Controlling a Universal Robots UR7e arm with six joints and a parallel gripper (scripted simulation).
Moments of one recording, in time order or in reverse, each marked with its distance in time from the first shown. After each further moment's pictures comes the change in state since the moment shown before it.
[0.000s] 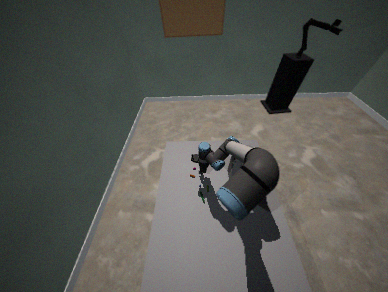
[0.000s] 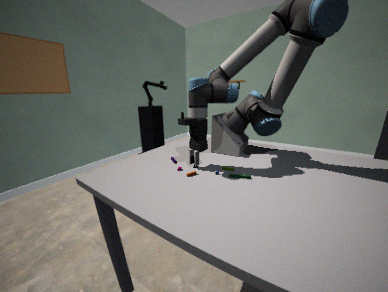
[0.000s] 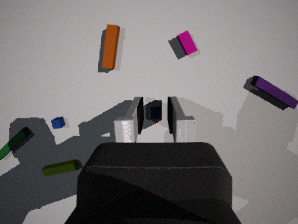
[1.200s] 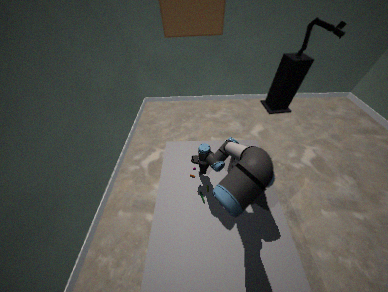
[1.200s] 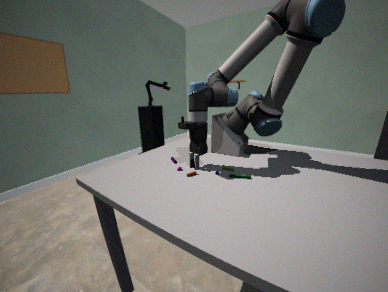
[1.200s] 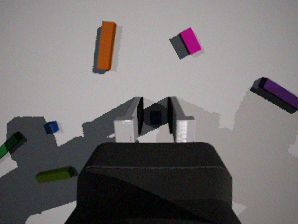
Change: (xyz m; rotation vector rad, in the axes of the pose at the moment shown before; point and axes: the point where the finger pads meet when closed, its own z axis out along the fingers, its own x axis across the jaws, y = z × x) arm 0.000 0.000 0.015 0.000 0.000 0.000
